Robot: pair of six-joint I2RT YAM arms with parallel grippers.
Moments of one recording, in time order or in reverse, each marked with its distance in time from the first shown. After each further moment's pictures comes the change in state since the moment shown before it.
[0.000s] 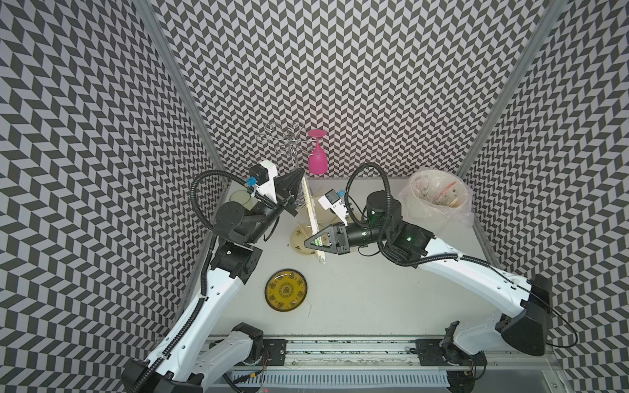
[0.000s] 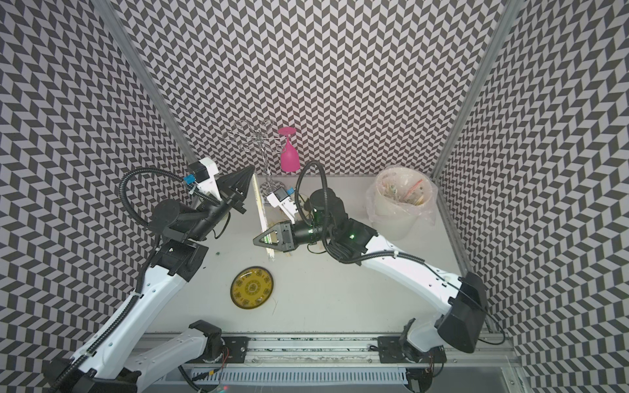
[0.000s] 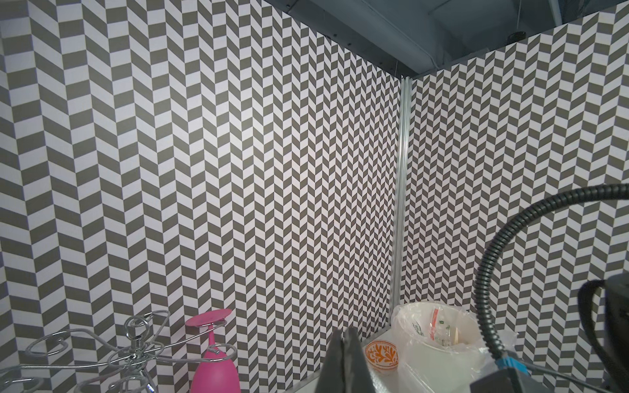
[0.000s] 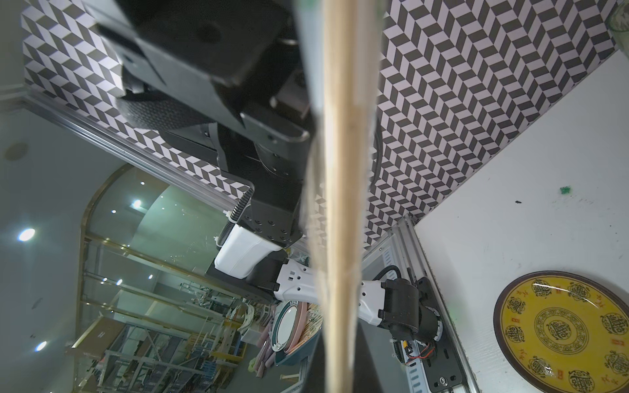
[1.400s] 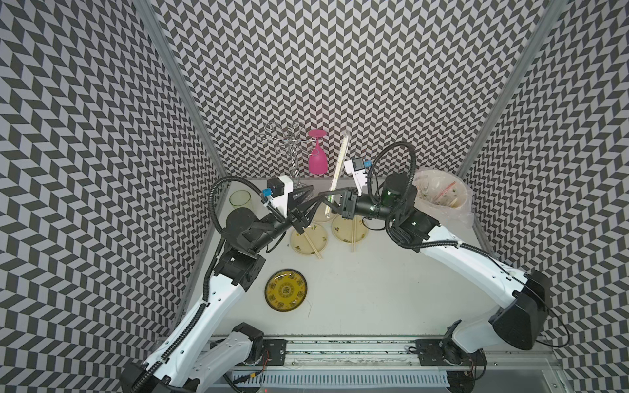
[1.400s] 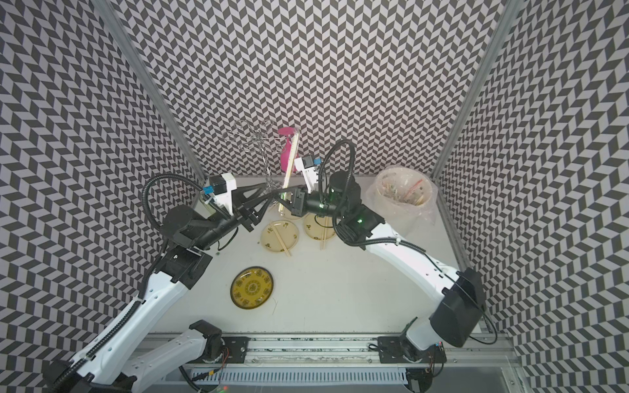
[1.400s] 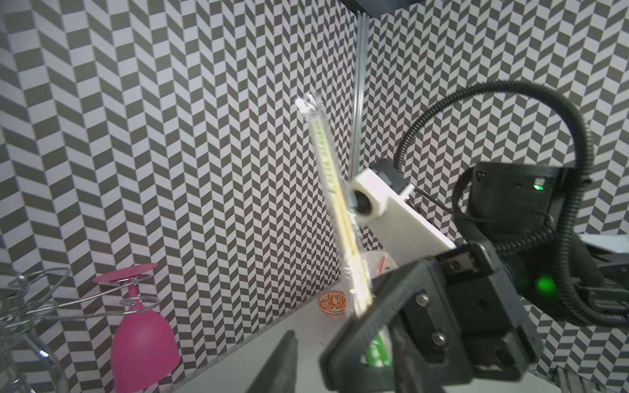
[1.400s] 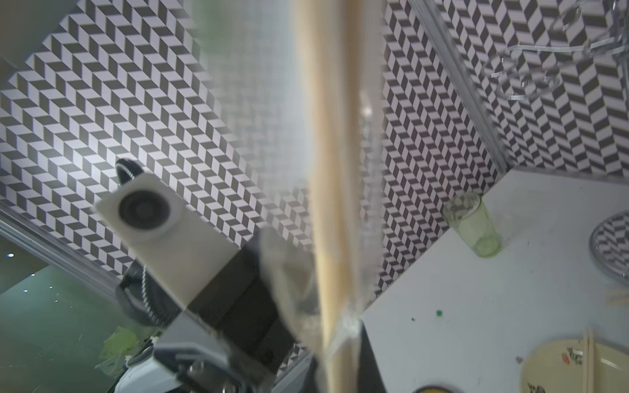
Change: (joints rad) left arm 0.011 -0.052 -0.101 -0.068 0.146 -0.044; right arm -0.148 0.003 -0.034 0.177 0.190 -0.148
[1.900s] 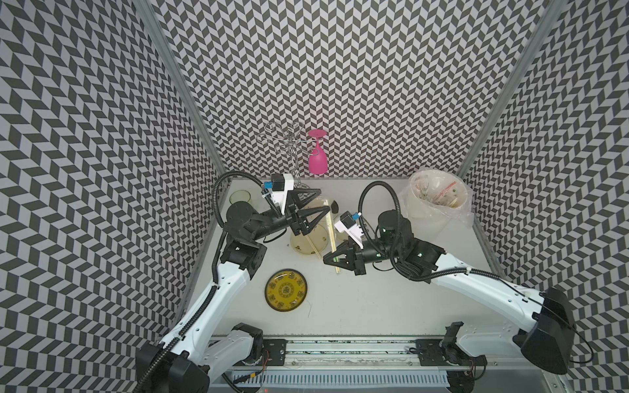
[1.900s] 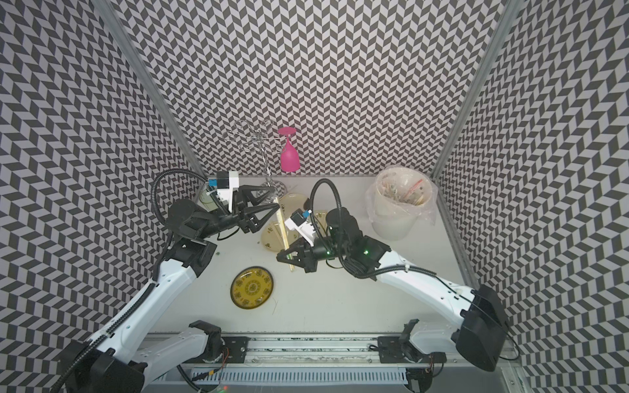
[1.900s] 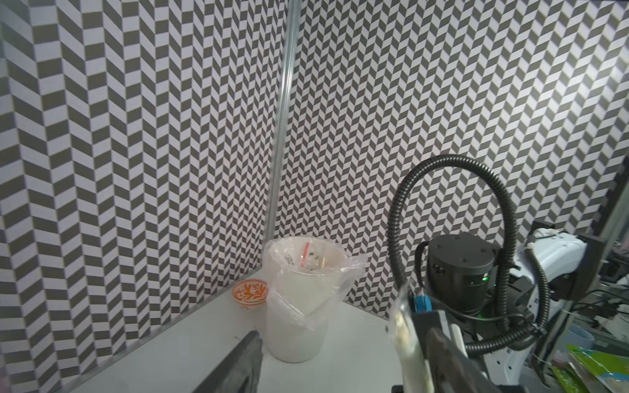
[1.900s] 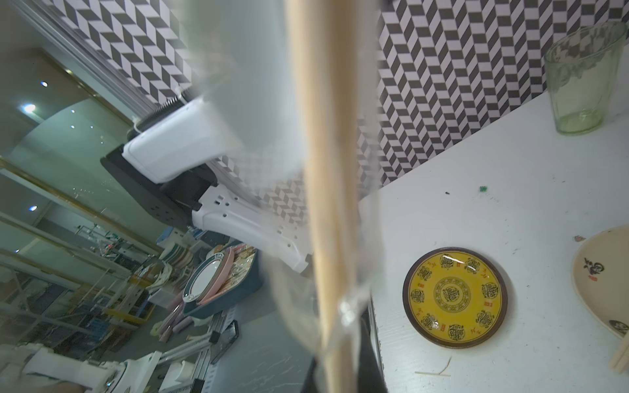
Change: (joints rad) left arm 0.055 0.118 0.002 0.214 0.417 -0.273; right arm 0.106 -0.158 -0.294 -0.171 -0.217 -0.326
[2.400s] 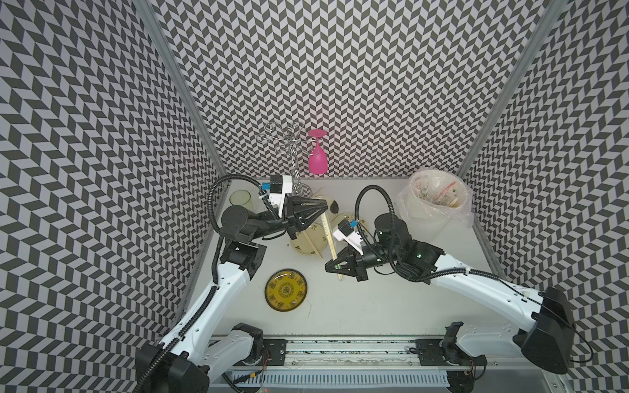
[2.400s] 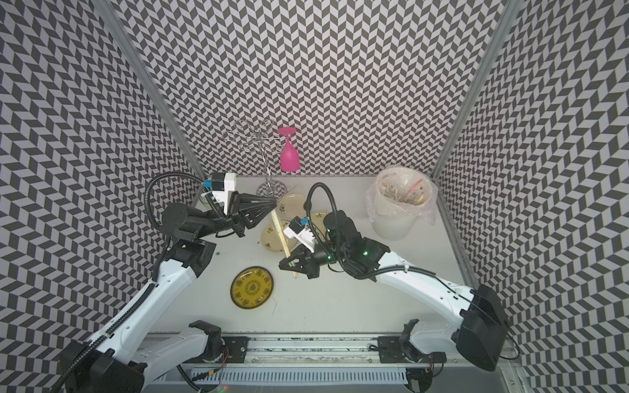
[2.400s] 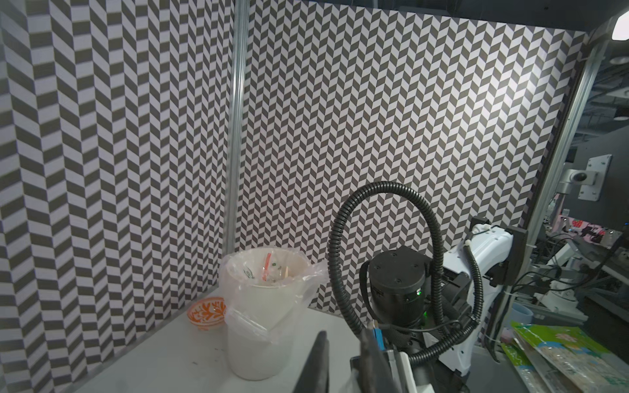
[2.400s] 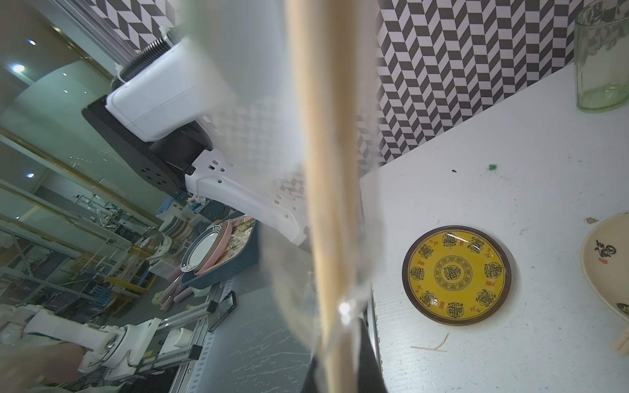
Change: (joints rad) left arm -0.003 -0.006 0.000 0.105 0.099 -0.072; right arm 0.010 0.000 -0.001 -0.077 -0.022 -0.090
